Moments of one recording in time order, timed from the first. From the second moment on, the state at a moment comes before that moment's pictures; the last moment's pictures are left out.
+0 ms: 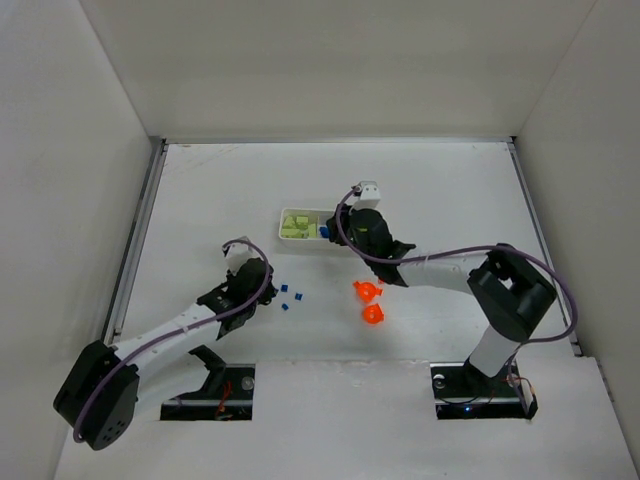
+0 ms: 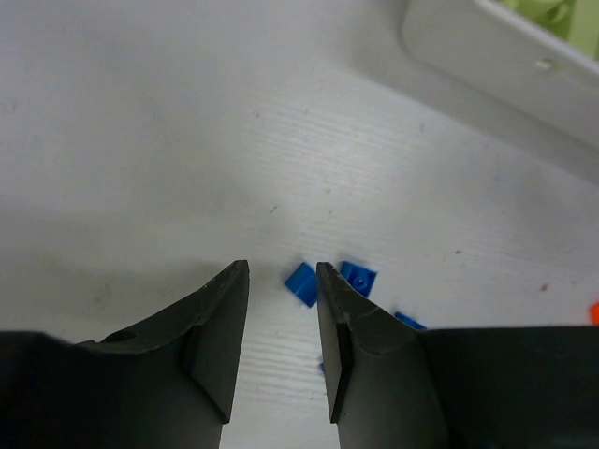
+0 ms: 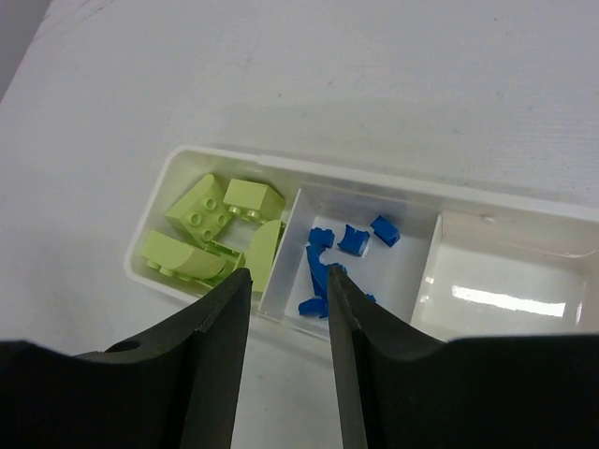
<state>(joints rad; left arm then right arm) -0.66 0.98 0.36 -0.19 -0.46 -0.82 0.80 1.70 0.91 0.47 0.38 0.49</state>
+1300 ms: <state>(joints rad) -0.74 1.11 0.35 -0.10 -0.50 -0.81 1.30 1.73 0.70 0.49 0.43 0.60</state>
